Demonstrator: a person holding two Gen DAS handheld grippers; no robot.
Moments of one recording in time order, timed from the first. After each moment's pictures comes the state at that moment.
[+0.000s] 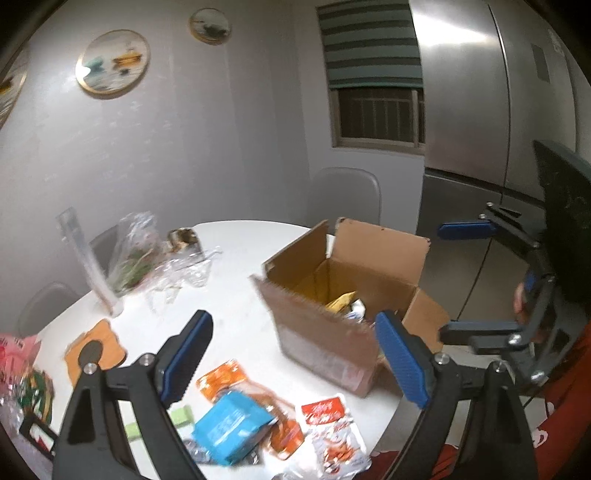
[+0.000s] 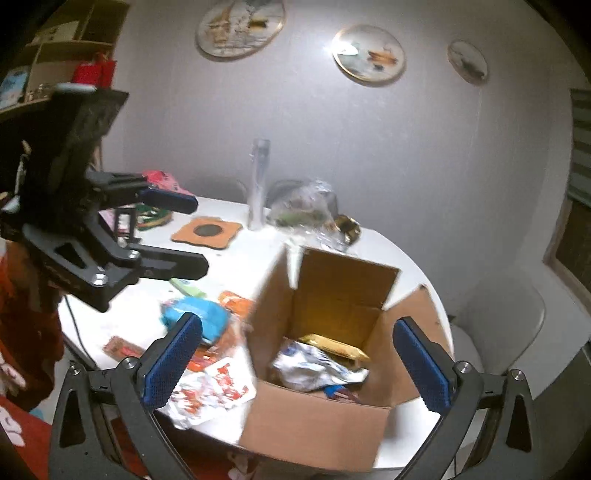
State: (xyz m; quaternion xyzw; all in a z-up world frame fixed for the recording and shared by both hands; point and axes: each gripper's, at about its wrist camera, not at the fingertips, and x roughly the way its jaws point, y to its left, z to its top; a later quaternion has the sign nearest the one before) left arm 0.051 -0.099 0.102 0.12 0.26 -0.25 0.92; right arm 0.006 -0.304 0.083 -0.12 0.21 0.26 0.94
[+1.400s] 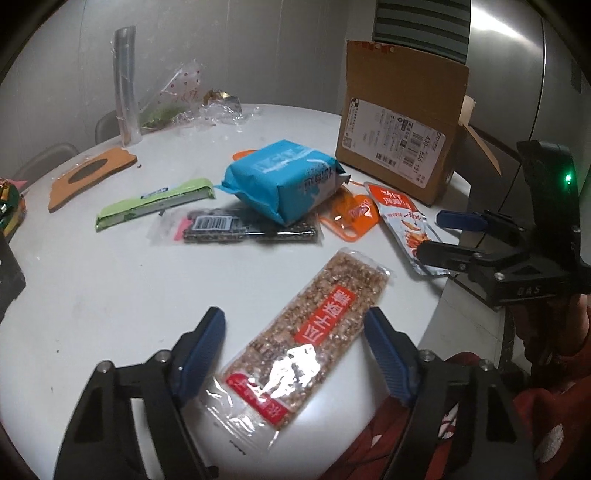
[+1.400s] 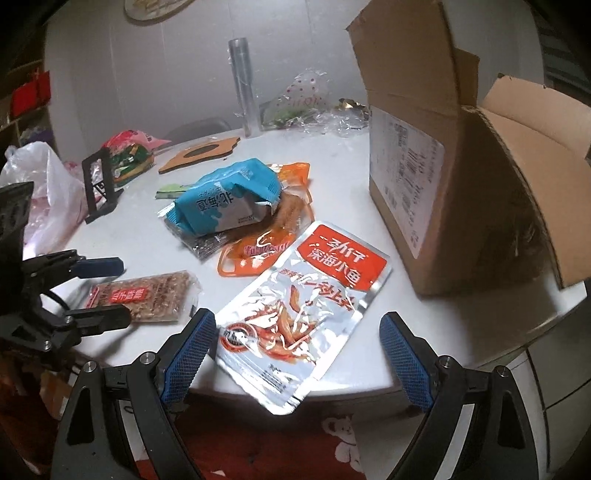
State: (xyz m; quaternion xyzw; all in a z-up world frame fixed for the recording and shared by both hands) left arm -0.006 0.038 -0.113 0.05 0.38 -0.23 0.90; right arm 0.010 -0.203 -0.114 0.00 0.34 0.20 0.92
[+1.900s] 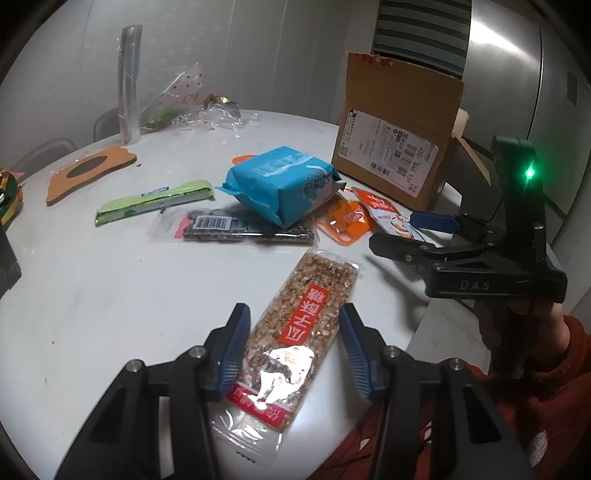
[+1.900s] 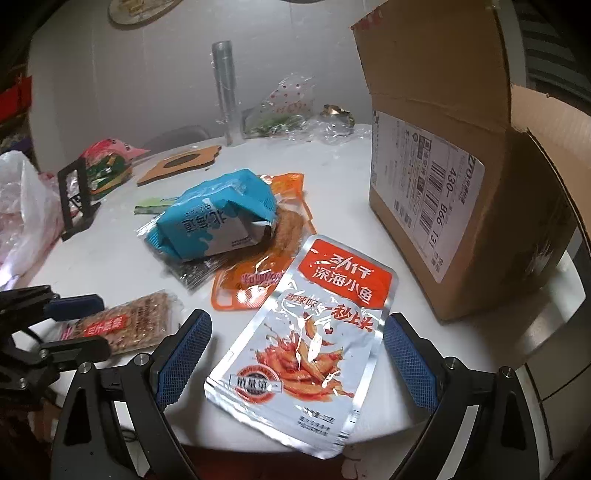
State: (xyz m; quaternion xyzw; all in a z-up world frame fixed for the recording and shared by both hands) left arm -0.010 0.047 -0.112 0.02 0.37 -0.24 0.90; right arm 0.032 -0.177 -0.118 0.00 0.33 0.15 0.93
